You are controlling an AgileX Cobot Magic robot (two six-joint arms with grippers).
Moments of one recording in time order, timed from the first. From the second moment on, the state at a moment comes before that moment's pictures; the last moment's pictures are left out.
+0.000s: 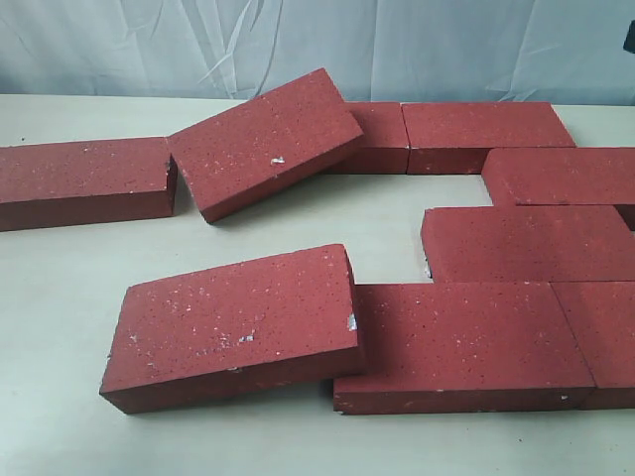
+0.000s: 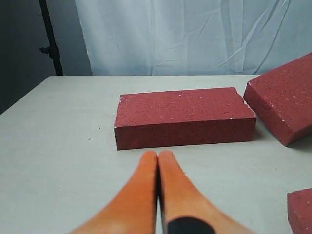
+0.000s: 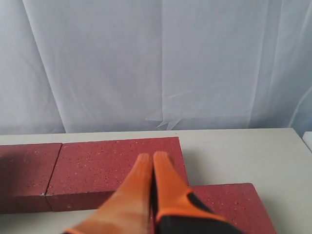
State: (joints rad) left arm 0.07 0.00 0.00 0.02 0.26 -0.01; right arm -0.04 1.18 -0.78 0.01 0.00 0.02
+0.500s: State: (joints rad) left arm 0.07 0.00 0.00 0.02 0.26 -0.01; right arm -0.04 1.41 -1.13 0.03 0.41 0.00
